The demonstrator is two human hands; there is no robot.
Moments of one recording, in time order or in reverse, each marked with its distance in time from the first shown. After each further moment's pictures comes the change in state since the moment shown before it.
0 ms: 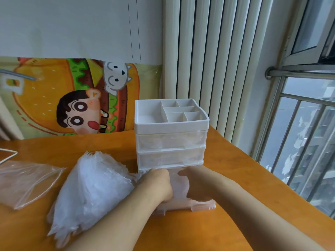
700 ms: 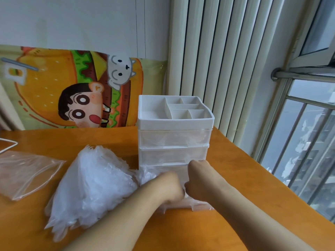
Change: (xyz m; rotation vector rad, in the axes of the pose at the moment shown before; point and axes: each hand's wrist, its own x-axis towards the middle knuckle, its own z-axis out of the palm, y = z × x) left_hand 0.019 0.005 0.018 -0.211 -0.114 0.150; right_hand 0.003 -0.005 0.008 -0.027 0.264 0.077
